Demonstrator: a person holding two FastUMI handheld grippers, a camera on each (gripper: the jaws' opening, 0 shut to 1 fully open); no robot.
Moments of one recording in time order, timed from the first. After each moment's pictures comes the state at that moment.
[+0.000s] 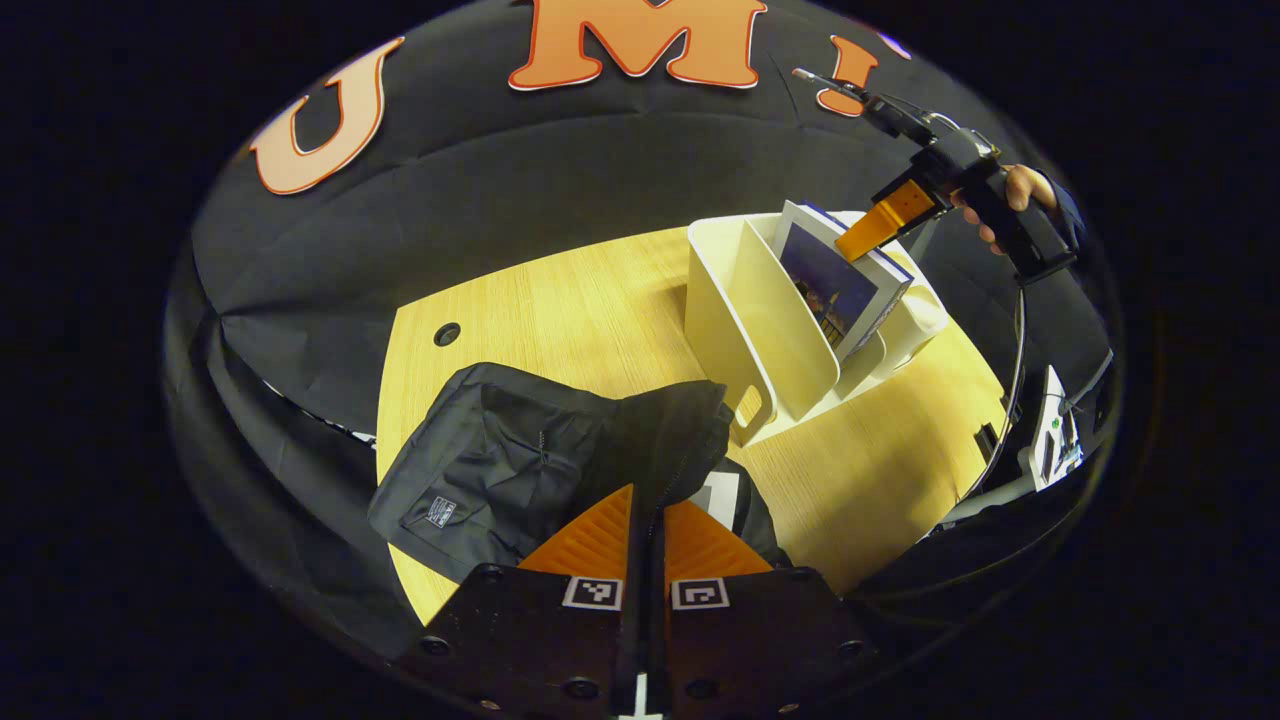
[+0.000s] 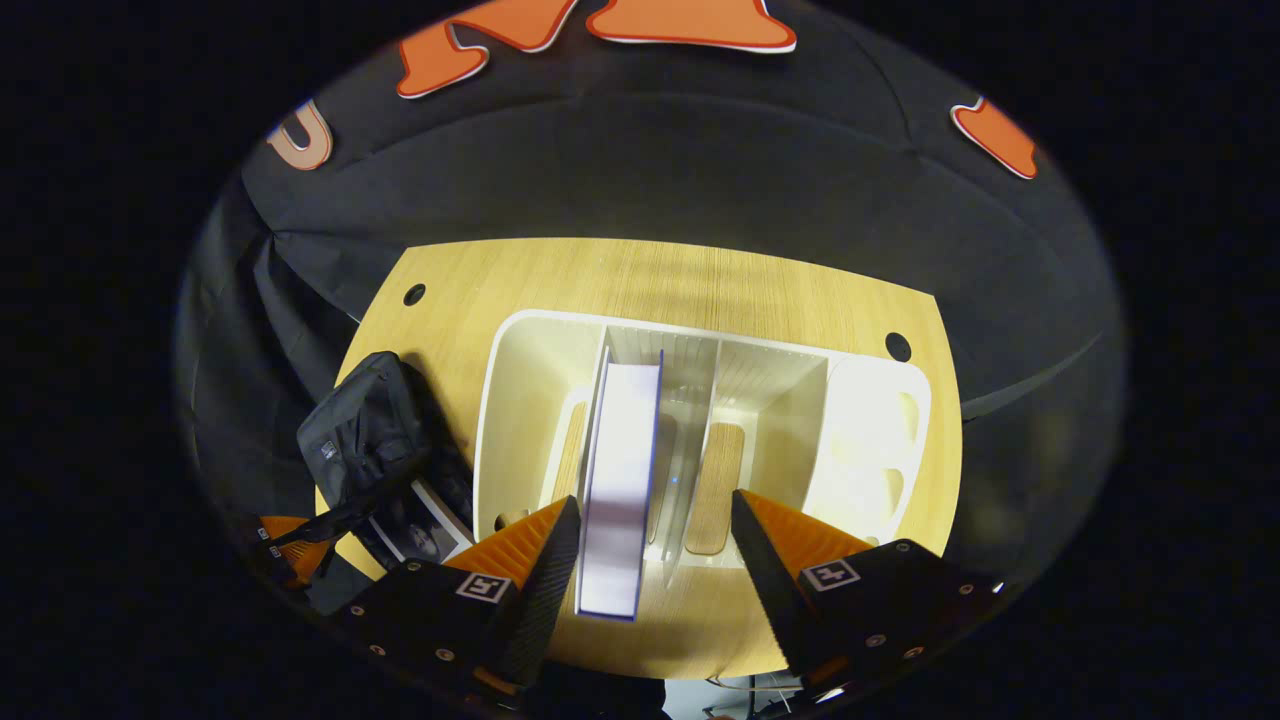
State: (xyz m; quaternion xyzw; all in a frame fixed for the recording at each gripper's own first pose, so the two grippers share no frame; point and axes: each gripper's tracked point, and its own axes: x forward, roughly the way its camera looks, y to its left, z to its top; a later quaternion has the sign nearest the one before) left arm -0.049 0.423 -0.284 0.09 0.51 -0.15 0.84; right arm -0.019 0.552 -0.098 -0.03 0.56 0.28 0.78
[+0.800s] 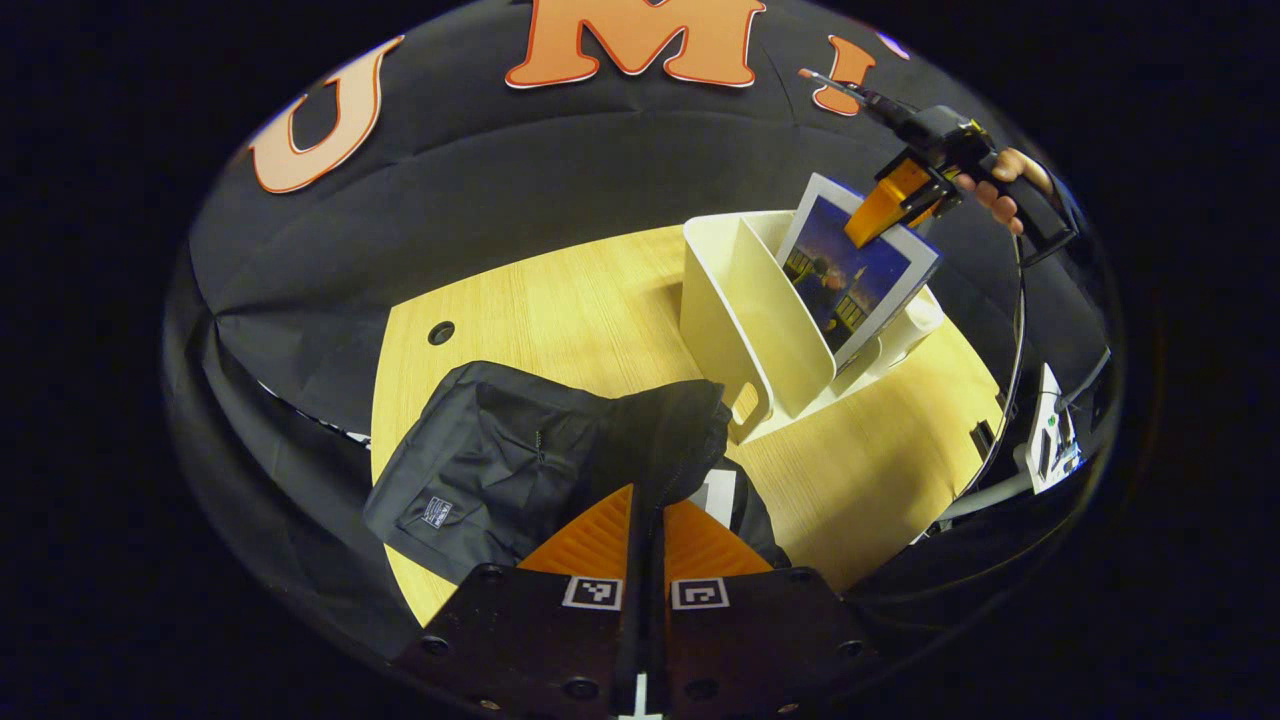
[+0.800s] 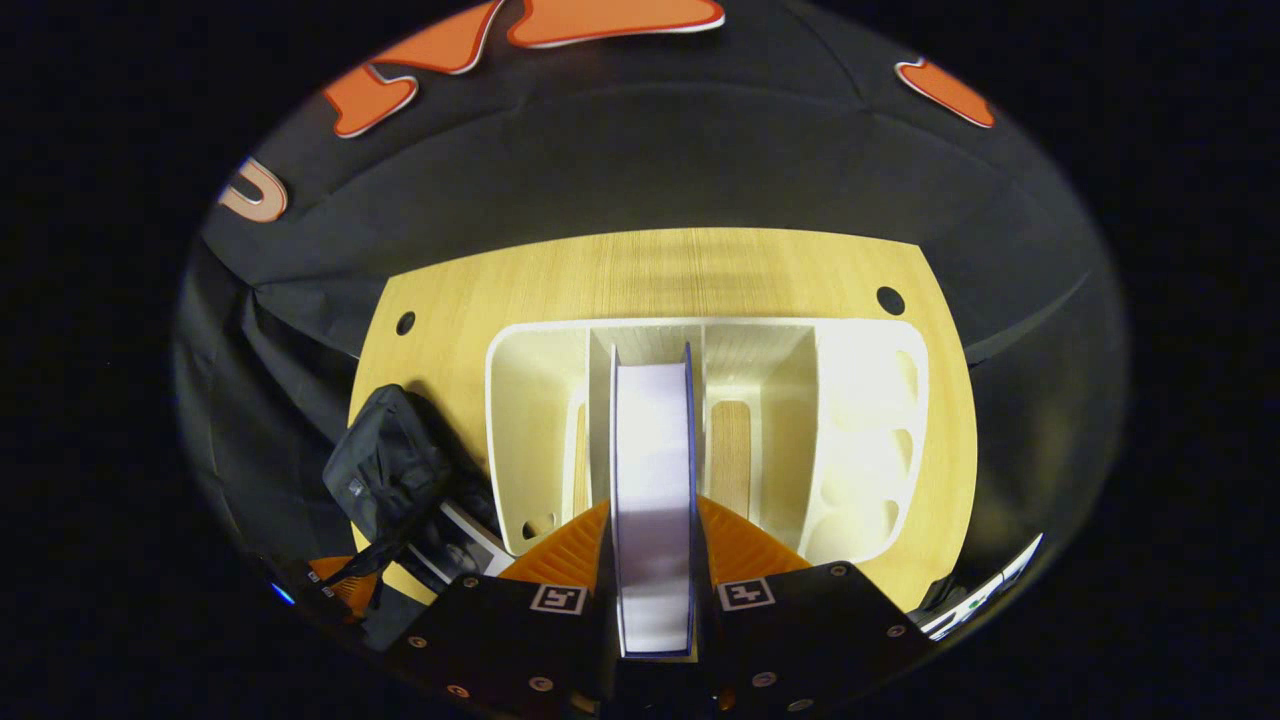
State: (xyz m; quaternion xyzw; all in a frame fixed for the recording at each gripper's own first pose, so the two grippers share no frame) left arm -0.050 0.422 -0.284 0.09 0.51 -0.16 0.84; right arm -0.028 0.532 -0.067 0.04 0.58 0.24 0.78
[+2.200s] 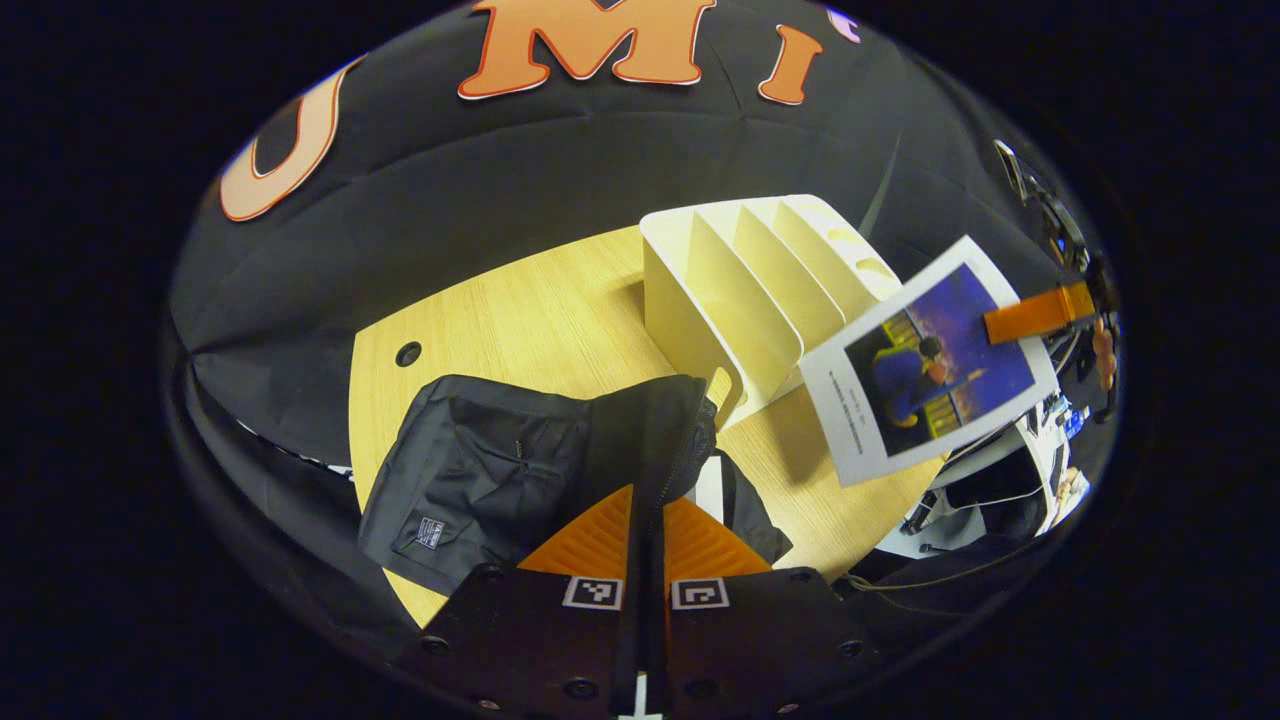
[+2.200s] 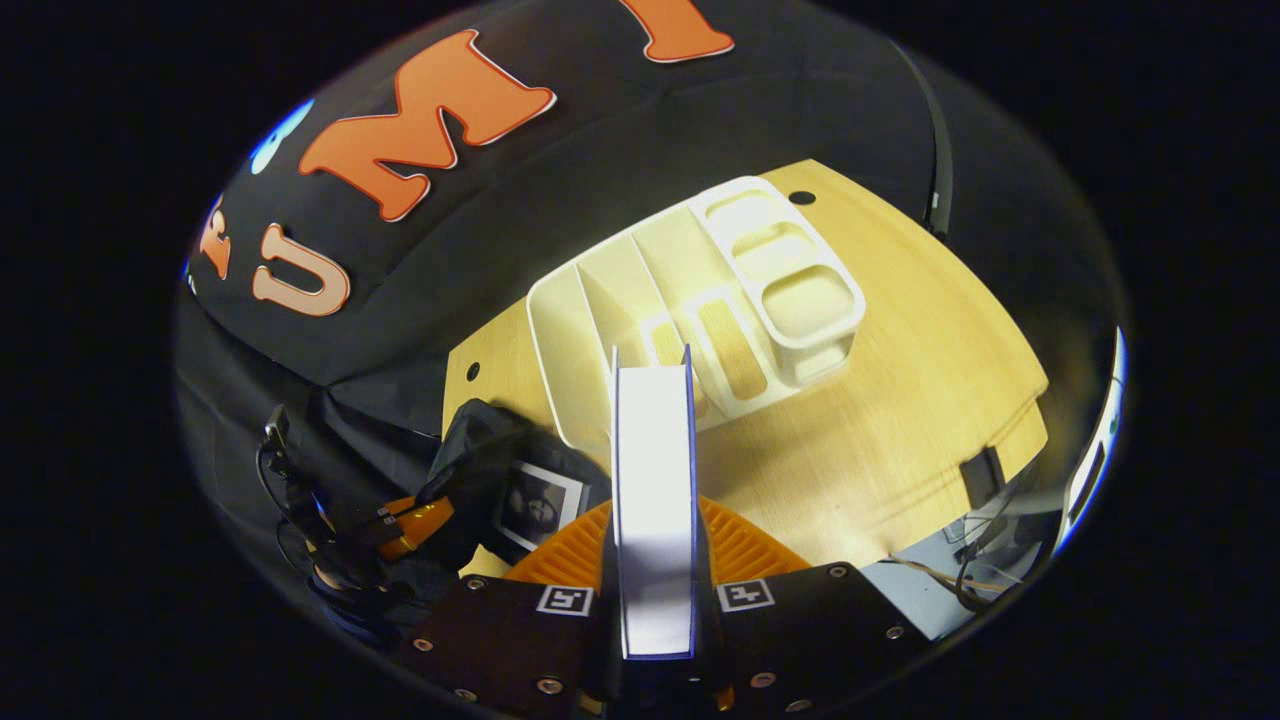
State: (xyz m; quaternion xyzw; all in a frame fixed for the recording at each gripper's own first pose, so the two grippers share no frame) left arm -0.060 0.423 -0.289 0.11 0.50 -0.23 0.83; right arm -0.241 0.470 -0.063 0.29 0.56 0.19 0.75
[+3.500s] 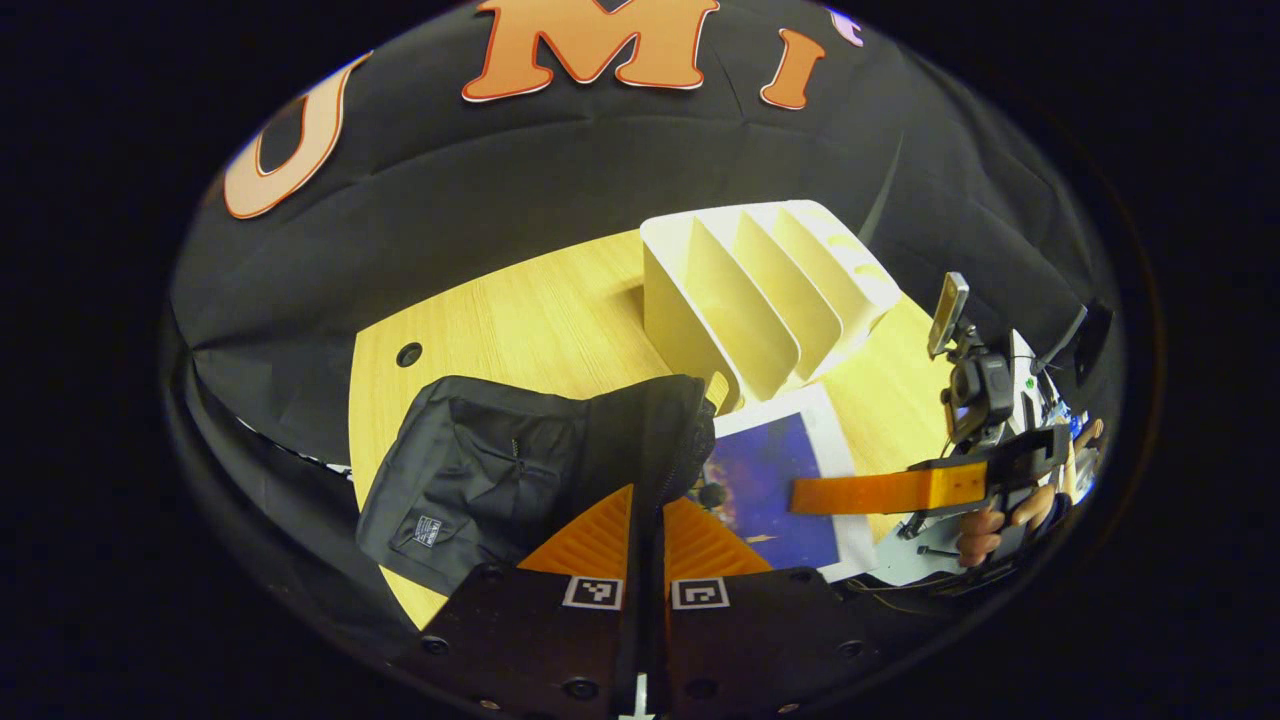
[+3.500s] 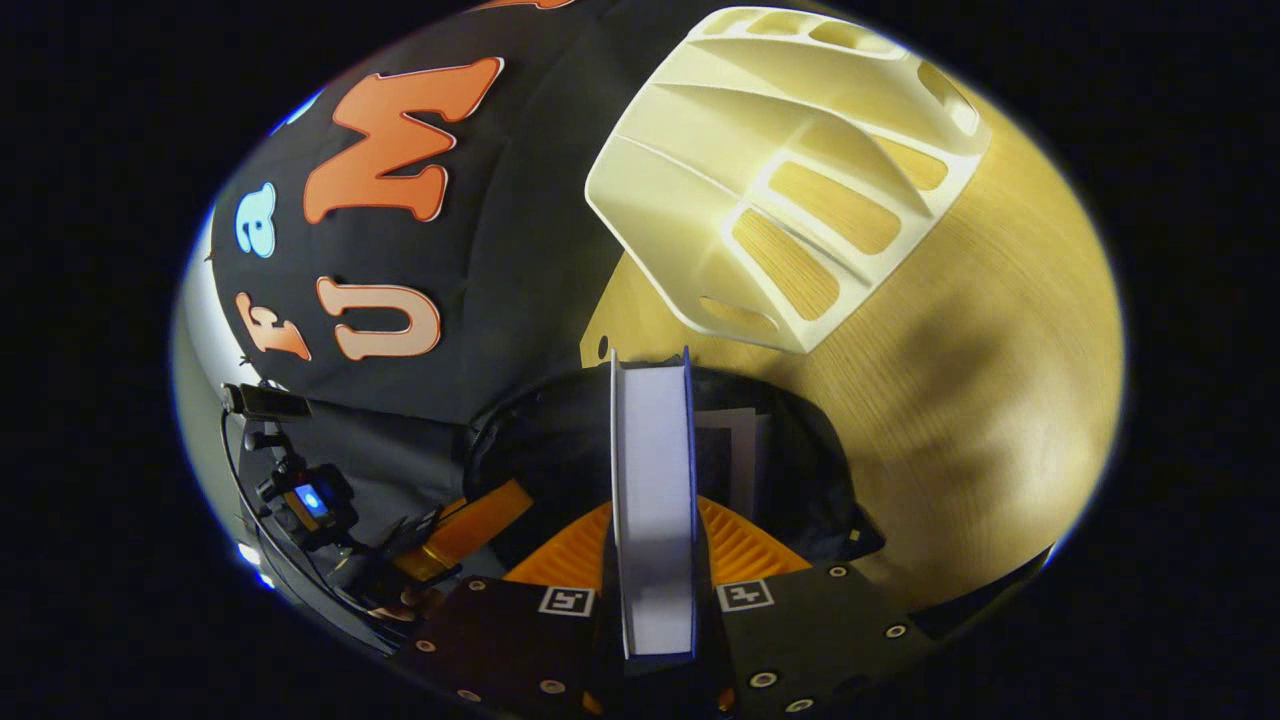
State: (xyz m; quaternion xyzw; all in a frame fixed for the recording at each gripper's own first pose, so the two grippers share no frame) left arm -0.058 0.418 -0.284 0.10 0.49 -0.23 0.84; right arm -0.281 0.676 -0.109 0.52 0.50 0.30 0.63
